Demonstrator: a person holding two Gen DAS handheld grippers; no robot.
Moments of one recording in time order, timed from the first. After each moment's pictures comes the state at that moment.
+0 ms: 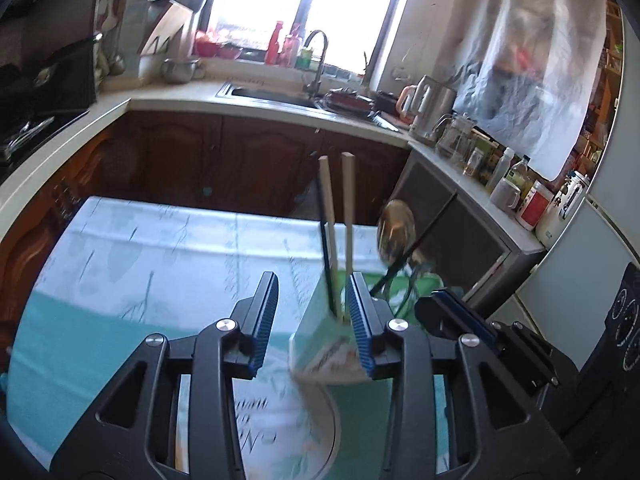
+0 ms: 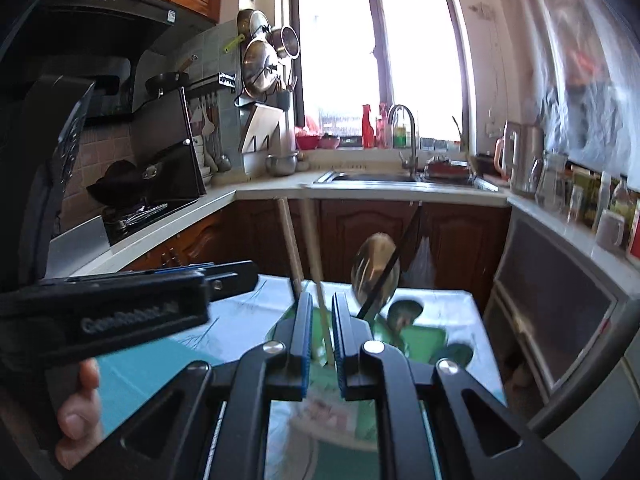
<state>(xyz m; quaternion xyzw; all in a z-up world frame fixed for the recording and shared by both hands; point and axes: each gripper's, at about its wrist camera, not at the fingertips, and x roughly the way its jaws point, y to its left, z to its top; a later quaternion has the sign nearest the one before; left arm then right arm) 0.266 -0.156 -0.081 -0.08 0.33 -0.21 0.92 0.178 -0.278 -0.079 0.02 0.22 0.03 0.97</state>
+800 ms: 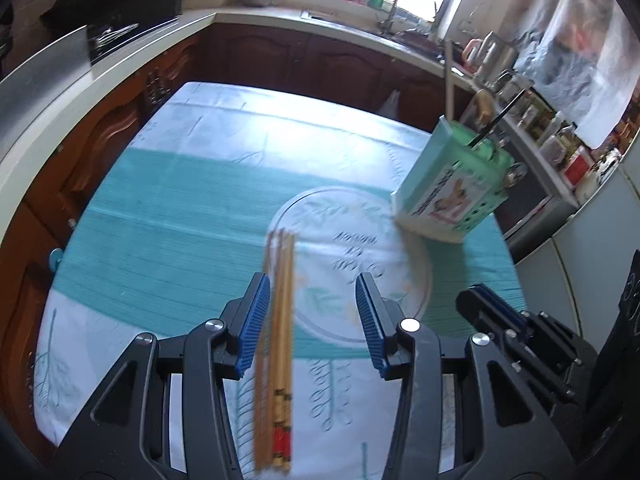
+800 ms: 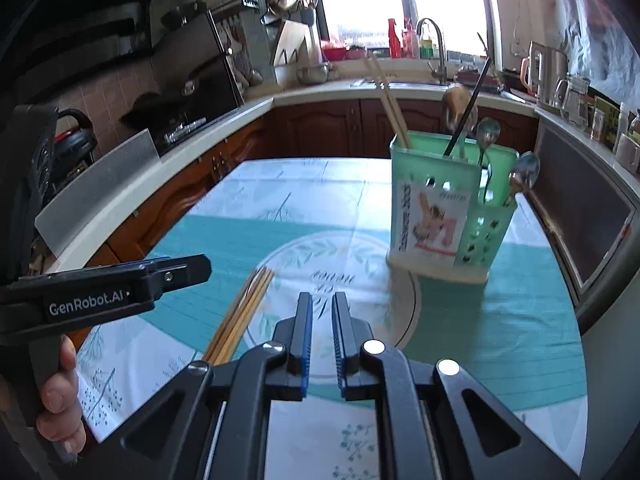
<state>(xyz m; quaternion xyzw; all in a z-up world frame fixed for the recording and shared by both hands) 0.140 -0.021 -0.145 -0.07 0.45 -0.11 0.88 0.101 -0.196 -0.132 0.05 0.38 0.07 0.92</state>
